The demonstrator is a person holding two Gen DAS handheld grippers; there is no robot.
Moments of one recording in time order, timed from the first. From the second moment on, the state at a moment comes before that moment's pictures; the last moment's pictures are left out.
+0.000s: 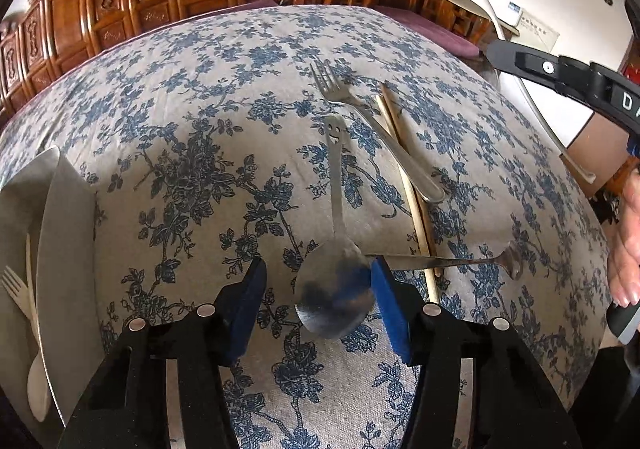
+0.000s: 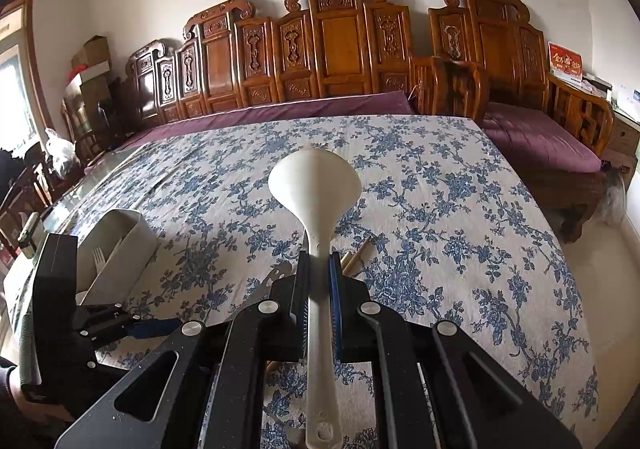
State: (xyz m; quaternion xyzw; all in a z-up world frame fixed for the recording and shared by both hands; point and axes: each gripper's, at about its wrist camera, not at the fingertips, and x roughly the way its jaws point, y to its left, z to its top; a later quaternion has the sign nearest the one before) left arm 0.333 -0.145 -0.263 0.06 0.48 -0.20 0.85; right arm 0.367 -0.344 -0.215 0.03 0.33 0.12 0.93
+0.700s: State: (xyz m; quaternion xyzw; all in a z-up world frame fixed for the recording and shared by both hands) left arm 0.310 -0.166 -0.250 0.05 0.46 -0.26 0.85; right arm 0.367 -0.336 -0.223 0.02 0.34 0.13 0.93
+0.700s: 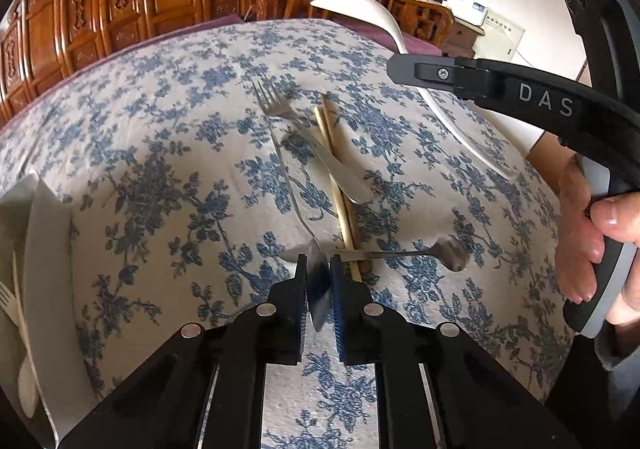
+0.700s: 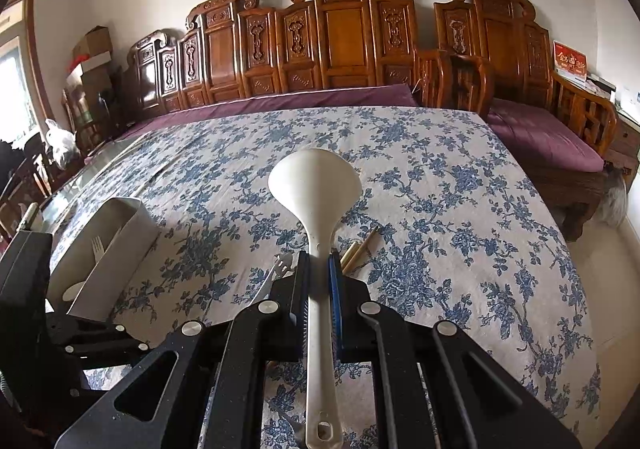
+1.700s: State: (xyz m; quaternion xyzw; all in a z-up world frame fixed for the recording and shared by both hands) left arm 0.290 -0.079 -0.185 0.05 0.43 -0.20 0.88; right arm 0.342 -0.267 -0.217 0.00 0.35 0.19 0.92
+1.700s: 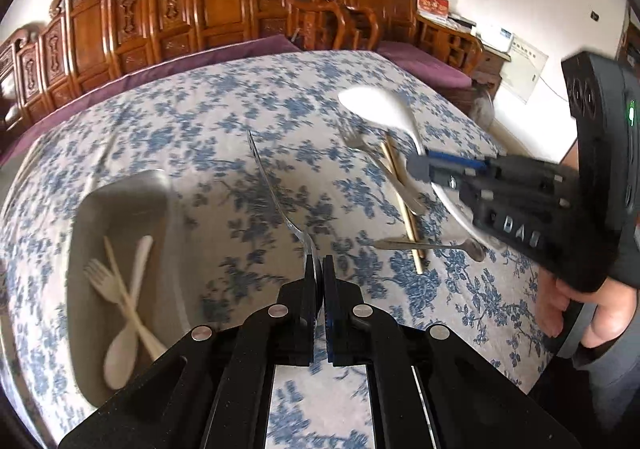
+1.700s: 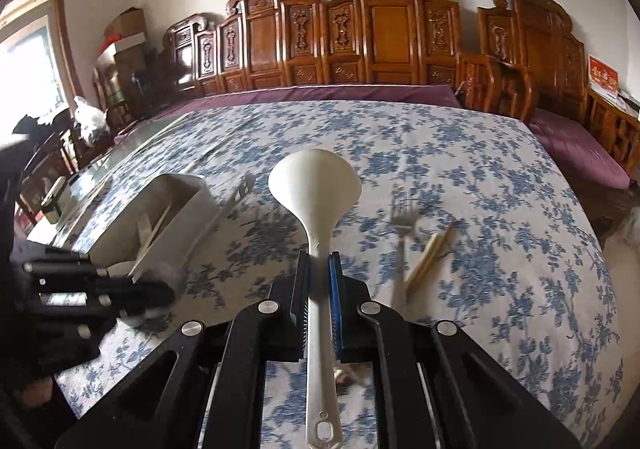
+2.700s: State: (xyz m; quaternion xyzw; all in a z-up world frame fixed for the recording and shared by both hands) left arm 0.294 0.023 -0.196 0.00 0.47 -0.12 0.88; right arm 0.320 -0.213 -0.210 -0.02 0.35 0.24 0.91
